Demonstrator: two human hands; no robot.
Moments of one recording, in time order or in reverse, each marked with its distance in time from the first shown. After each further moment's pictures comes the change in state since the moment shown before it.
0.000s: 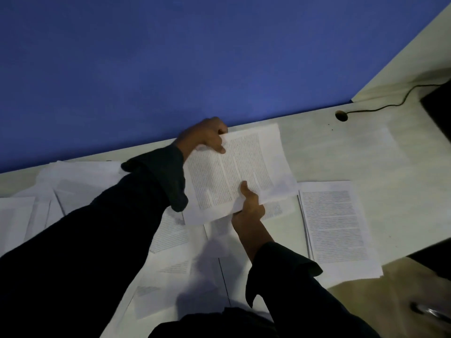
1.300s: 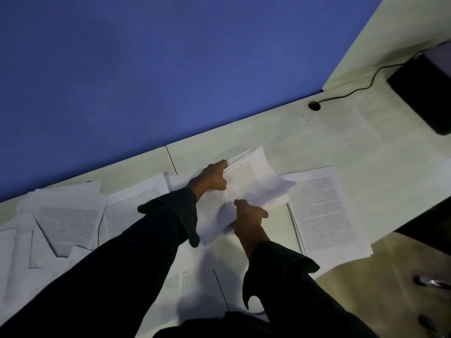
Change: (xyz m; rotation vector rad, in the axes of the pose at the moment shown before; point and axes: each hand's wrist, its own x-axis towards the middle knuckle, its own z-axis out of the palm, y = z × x) left_hand 0.009 0.027 0.133 0.008 -0.063 -0.046; right_hand 0.024 -0.019 -0.048 -0.425 0.194 0.095
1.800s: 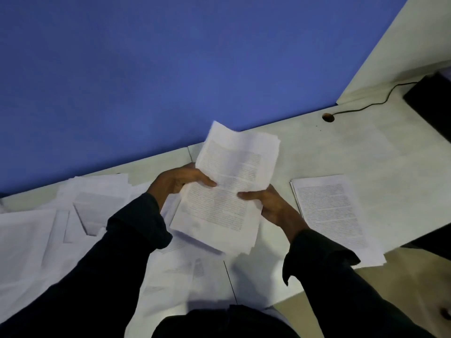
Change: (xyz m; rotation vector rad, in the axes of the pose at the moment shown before) left_hand -0.109 -0.067 -0.054 -0.875 -0.151 -0.086; right_hand -0.021 -0.041 -0.044 -0.082 -0.870 -0.373
